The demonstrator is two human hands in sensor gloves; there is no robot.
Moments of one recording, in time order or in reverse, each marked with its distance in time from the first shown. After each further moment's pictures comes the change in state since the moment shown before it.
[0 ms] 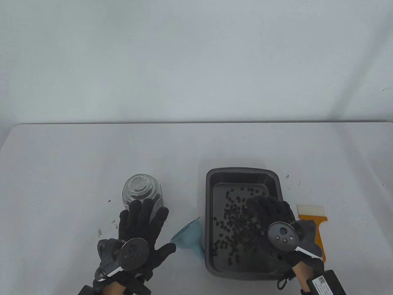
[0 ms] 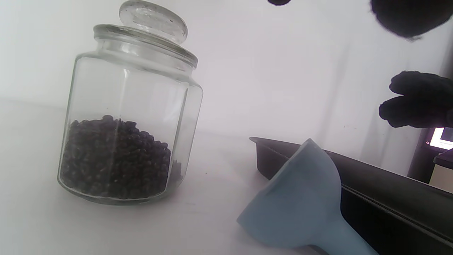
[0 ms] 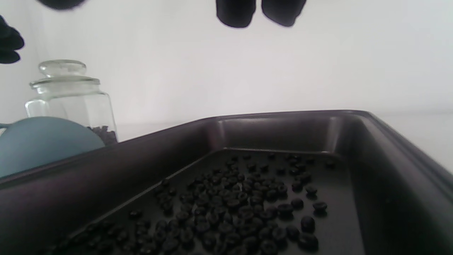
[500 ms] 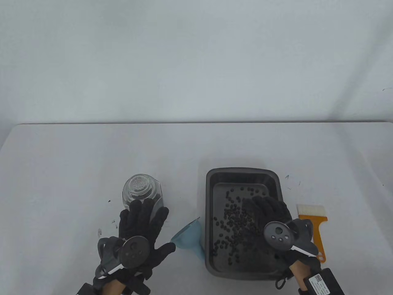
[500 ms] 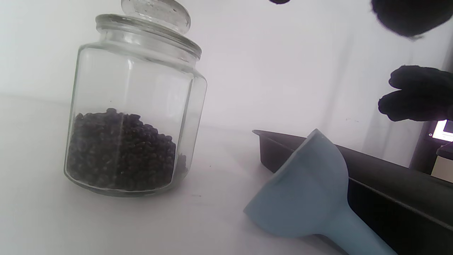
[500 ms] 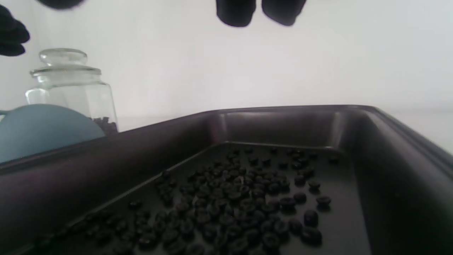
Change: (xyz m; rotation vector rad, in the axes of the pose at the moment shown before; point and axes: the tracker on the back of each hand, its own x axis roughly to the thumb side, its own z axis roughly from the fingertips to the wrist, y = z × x) left_hand -0.001 -0.006 -0.002 -0.030 -0.003 -0.006; right_hand 0.001 0.008 -0.004 0.020 -0.012 0.016
